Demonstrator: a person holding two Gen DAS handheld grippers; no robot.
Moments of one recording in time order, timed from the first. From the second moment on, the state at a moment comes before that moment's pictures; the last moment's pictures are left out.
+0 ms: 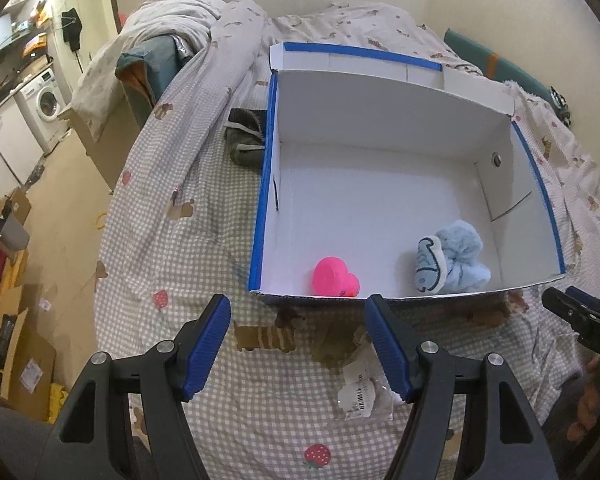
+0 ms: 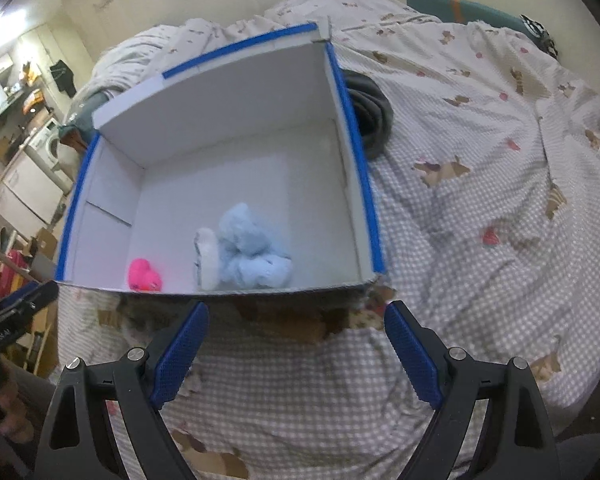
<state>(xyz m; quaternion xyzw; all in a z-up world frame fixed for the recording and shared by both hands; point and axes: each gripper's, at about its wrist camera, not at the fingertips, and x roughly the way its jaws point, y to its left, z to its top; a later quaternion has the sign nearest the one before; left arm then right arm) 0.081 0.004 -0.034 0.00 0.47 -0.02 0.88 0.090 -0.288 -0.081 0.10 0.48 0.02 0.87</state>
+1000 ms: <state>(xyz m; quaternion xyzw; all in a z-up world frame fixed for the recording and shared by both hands) 0.094 0.027 -0.068 -0.01 0.54 0.03 0.84 0.122 -0.255 -0.148 0.02 0.60 0.03 0.80</state>
